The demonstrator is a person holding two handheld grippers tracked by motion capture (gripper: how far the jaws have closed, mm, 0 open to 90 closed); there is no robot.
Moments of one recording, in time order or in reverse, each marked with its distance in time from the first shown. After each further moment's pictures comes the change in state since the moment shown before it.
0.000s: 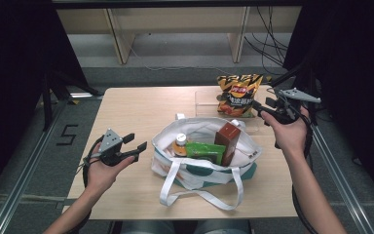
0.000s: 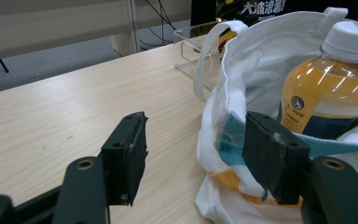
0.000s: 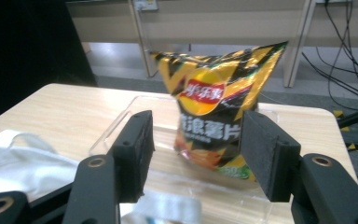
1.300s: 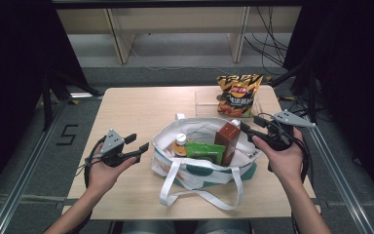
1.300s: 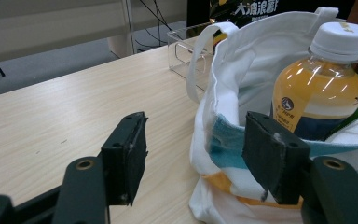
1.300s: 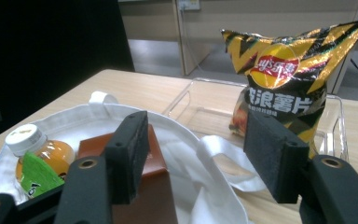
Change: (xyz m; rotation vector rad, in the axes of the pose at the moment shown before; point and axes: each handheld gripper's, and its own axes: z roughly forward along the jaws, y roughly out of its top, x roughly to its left) left arm -0.005 0.002 0.001 -0.011 -0.015 0.014; right arm 0.046 -0.037 -0.038 -0.020 0.150 -0.044
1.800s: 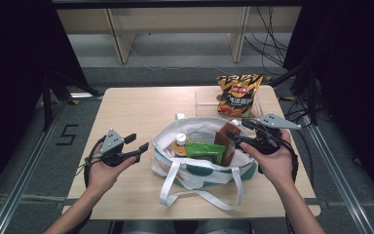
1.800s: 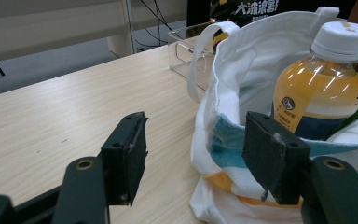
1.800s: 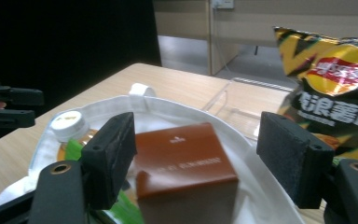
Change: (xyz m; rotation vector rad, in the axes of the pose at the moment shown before) left arm 0.001 0.000 -0.001 0.007 0.004 -0.002; right arm 0.024 -0.006 0.014 0.018 0.118 -0.052
